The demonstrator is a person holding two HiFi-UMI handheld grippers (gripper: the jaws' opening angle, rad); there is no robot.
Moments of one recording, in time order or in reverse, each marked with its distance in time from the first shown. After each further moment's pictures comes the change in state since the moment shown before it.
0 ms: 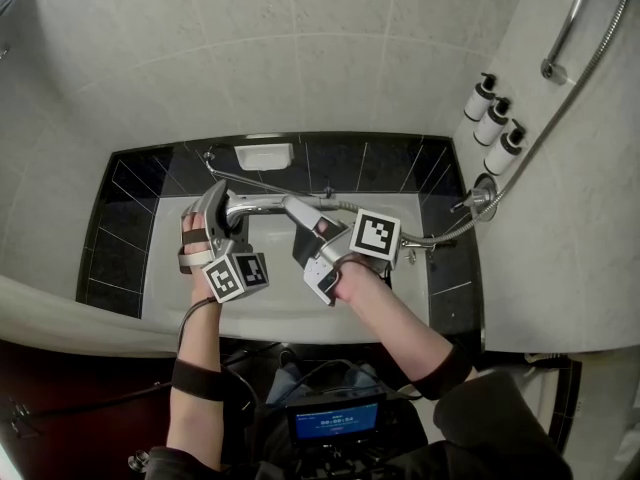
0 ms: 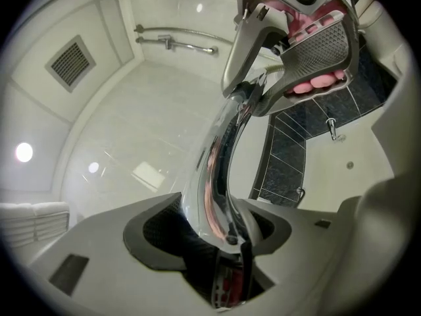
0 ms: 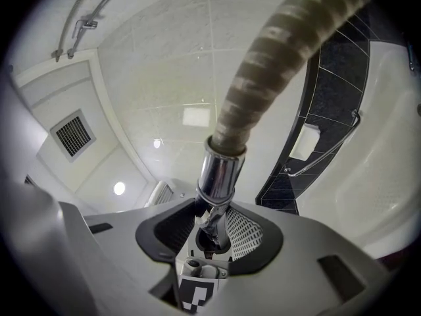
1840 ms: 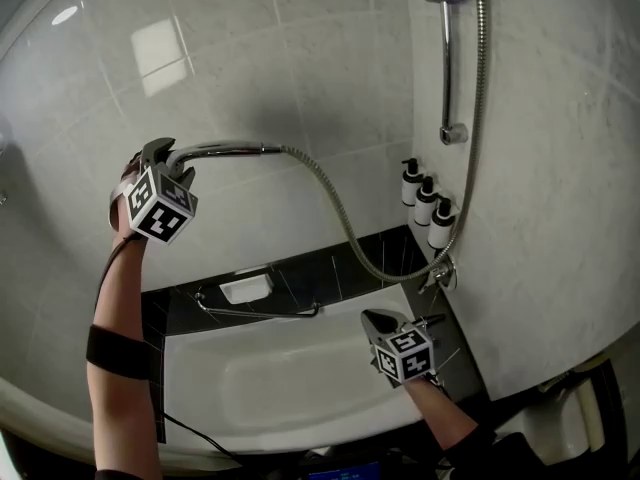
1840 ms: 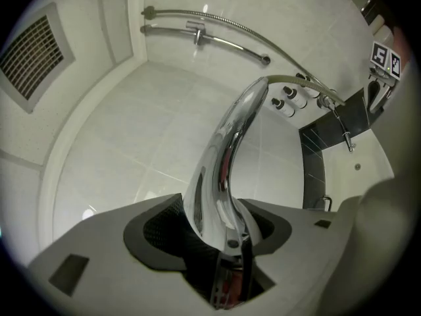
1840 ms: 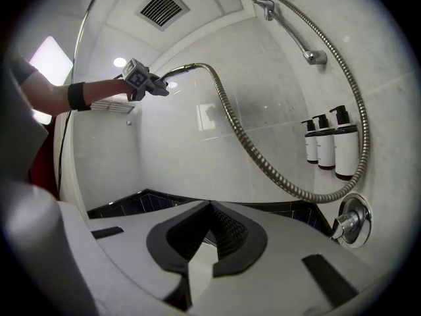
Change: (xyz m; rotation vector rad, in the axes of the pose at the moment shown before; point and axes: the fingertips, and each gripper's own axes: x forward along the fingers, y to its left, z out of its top) left arm 0.144 0.277 0.225 0.138 -0.071 -0.141; right arm -0.209 -0.029 0.146 -1.194 -0.048 -0.692
